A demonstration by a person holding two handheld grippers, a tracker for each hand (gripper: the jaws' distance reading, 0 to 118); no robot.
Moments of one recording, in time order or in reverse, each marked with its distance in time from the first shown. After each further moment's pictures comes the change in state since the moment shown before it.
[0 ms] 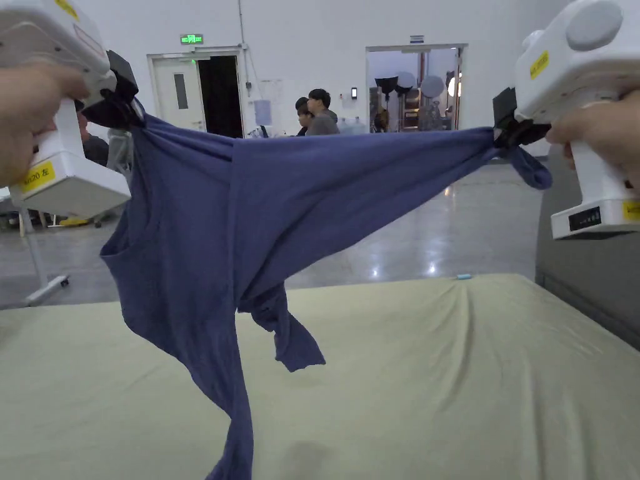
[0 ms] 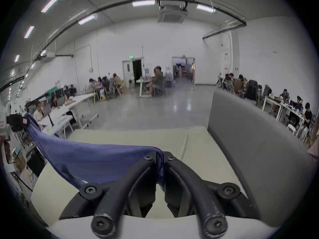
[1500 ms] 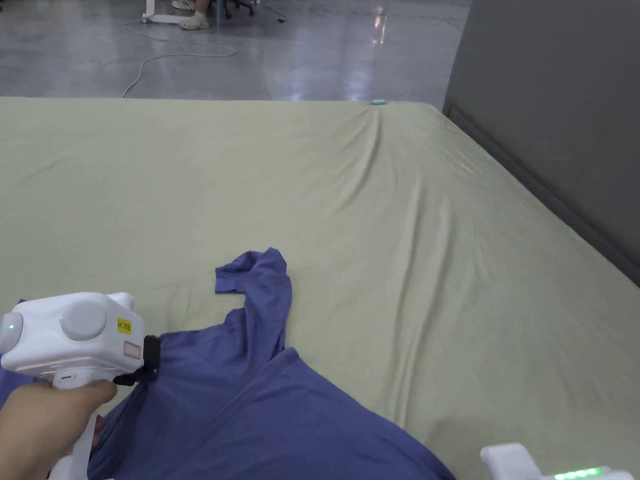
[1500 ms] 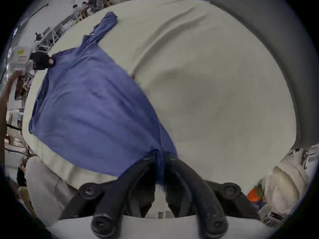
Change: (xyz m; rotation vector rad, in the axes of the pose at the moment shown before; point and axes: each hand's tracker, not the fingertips) left arm -0.086 -0.521 -0.055 -0.713 0.056 -0.148; right arm 0.026 -0.595 0.126 -0.817 0.033 -0.012
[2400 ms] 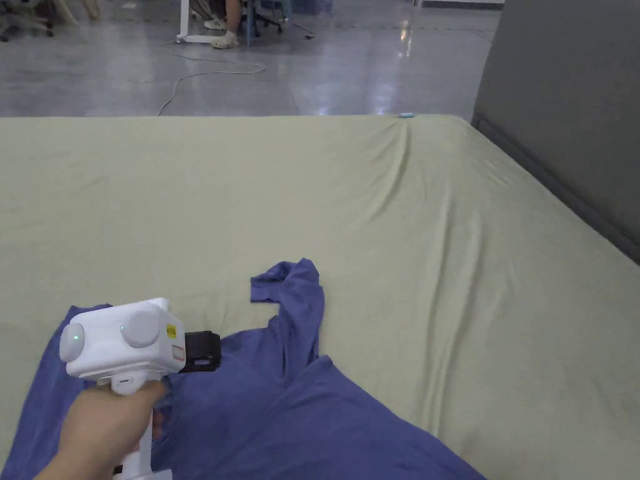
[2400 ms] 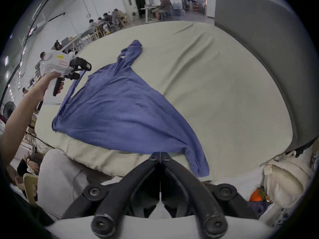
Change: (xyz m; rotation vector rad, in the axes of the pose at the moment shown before) left arm -0.018 0.010 -0.052 0.053 0.079 0.067; right arm -0.012 -0.046 0.085 0.197 0.068 0.030
